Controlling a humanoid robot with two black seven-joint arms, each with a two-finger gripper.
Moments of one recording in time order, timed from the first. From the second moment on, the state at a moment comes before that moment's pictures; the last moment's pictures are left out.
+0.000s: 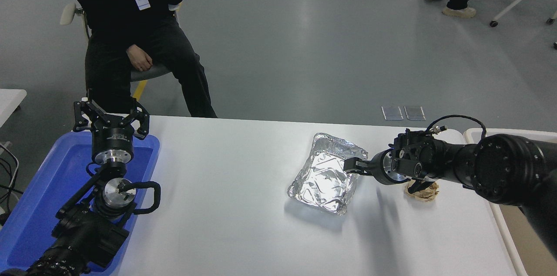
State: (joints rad) left arm -0.52 0.11 -1.24 -0.58 0.09 -0.34 -0.58; right arm 1.23 0.00 -1.20 0.66 0.05 0.20 0.06
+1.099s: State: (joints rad) left arm -0.52 0.11 -1.24 -0.58 0.09 -0.34 -0.58; right arm 1.19 0.00 -1.14 0.65 -0.02 0.21 0.06
